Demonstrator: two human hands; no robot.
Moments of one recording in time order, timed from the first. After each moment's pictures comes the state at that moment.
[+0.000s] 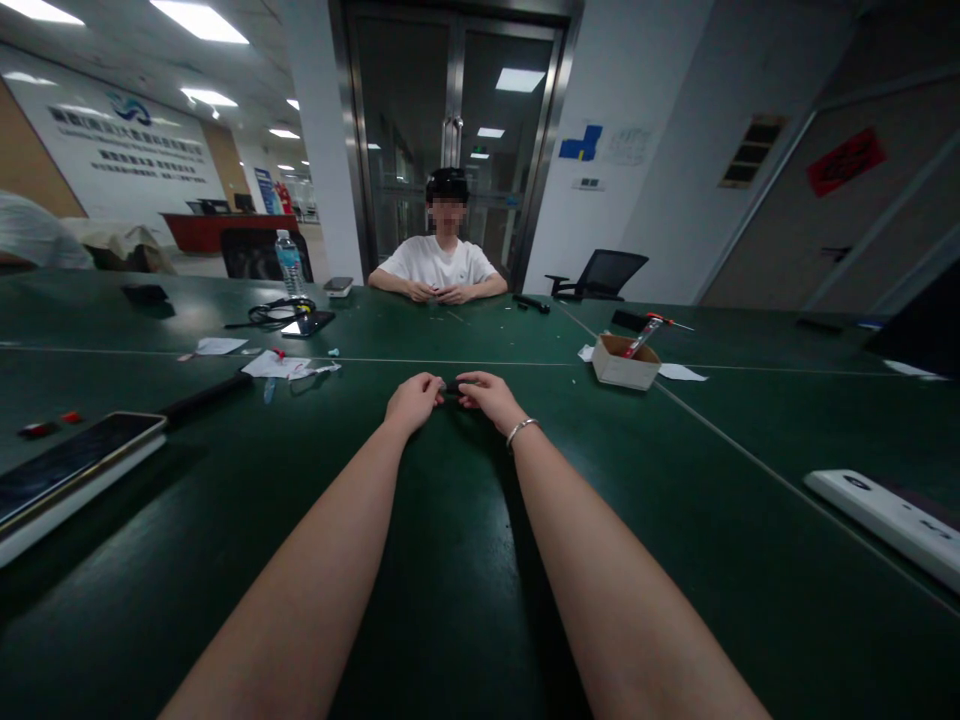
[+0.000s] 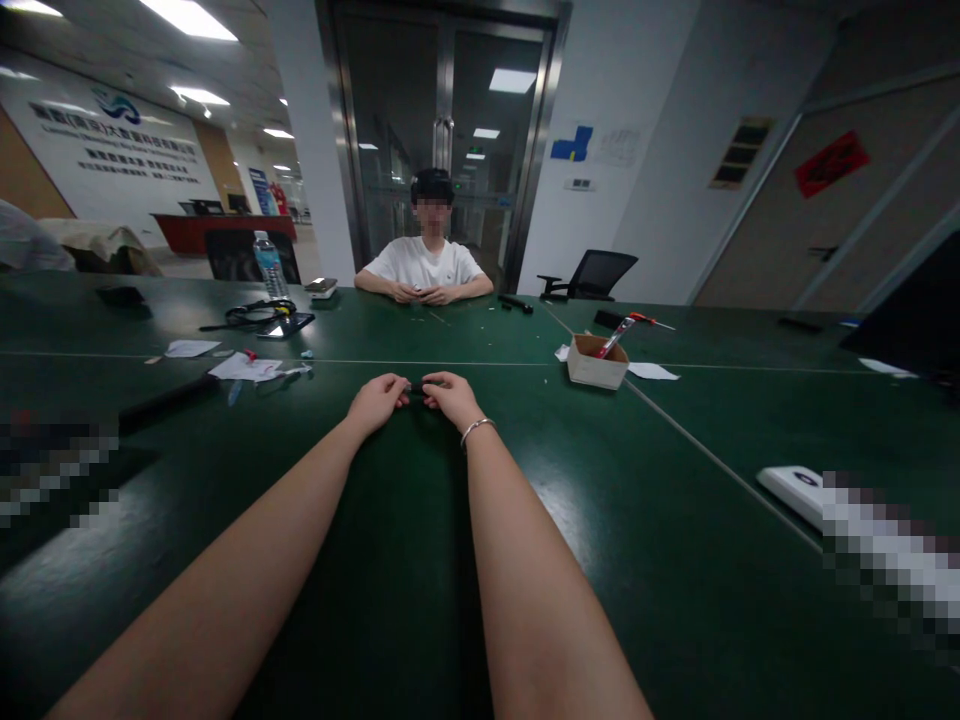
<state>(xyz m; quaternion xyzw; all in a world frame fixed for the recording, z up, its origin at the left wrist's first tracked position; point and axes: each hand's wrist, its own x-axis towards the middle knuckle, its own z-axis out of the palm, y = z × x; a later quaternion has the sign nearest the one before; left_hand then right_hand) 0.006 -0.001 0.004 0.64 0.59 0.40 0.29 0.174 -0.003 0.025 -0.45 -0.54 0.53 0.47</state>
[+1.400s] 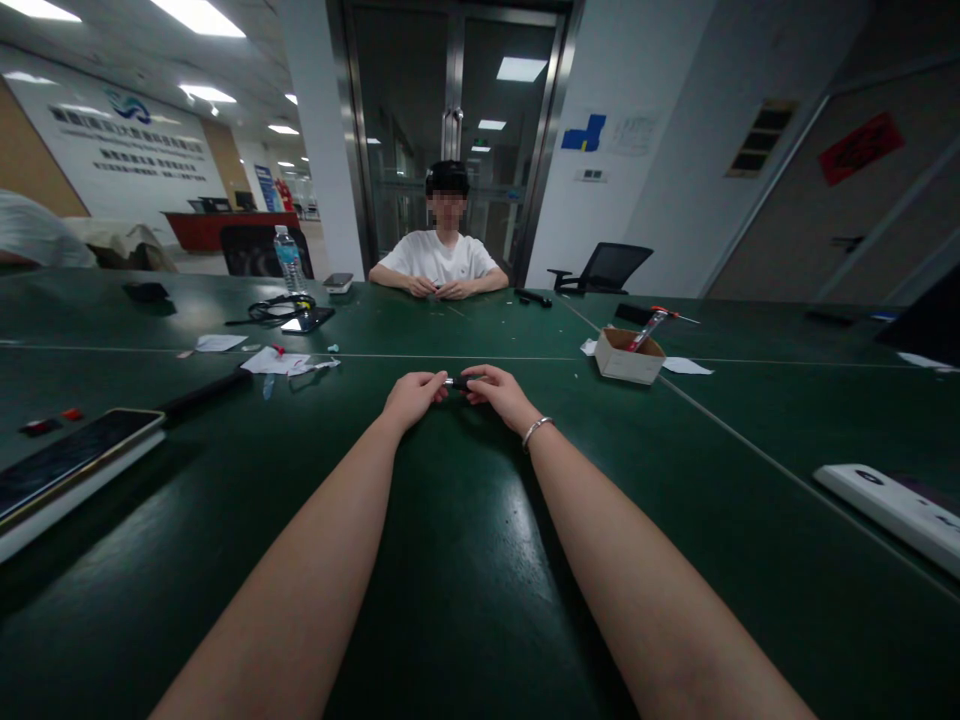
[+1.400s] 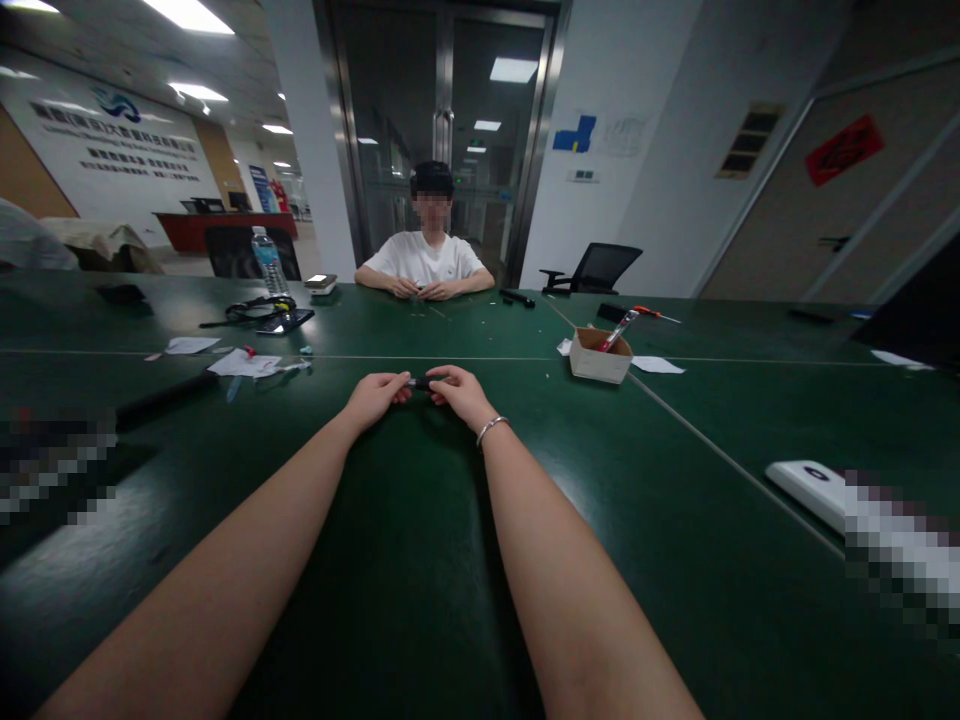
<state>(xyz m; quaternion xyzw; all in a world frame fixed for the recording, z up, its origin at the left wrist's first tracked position) 0.001 -0.007 0.008 0.67 0.55 0.39 0.31 0.192 -0.006 0.019 -0.41 -0.59 0.52 0.47</state>
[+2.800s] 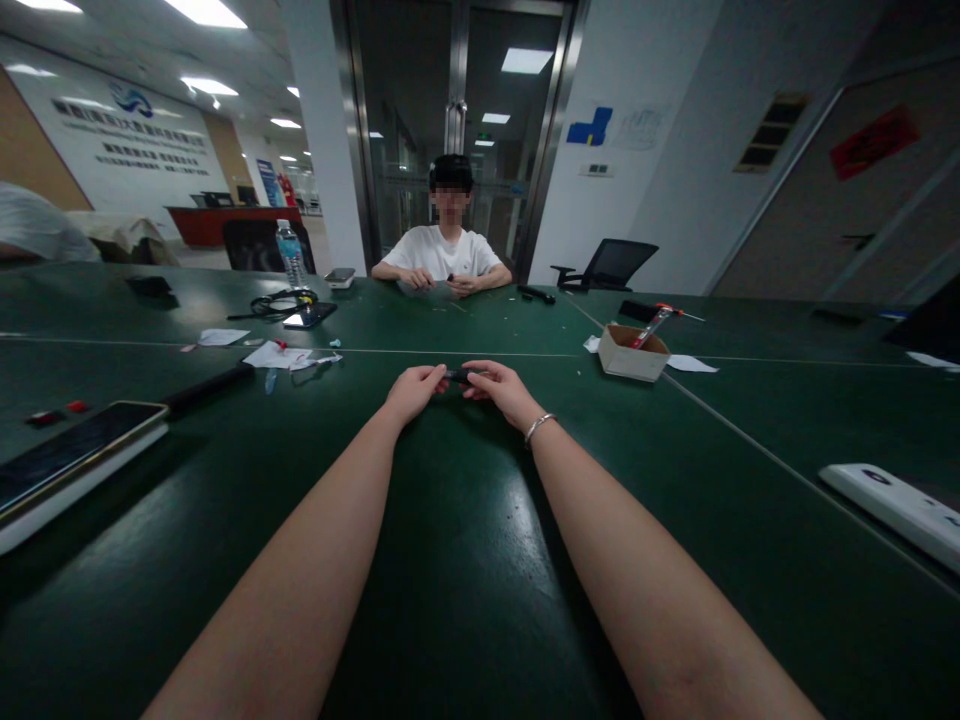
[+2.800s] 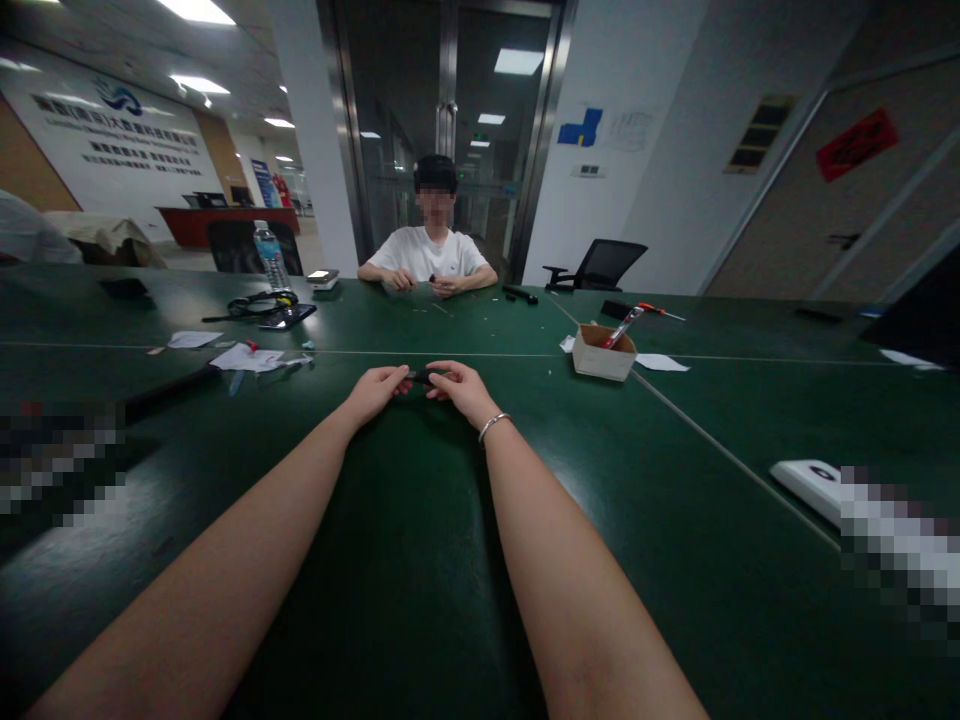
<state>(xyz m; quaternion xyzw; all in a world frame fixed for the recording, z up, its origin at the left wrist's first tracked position) -0.001 0.004 0.001 0.67 0.52 0.42 0.32 0.193 -0.005 0.018 -0.37 -0.60 0.53 0.47</state>
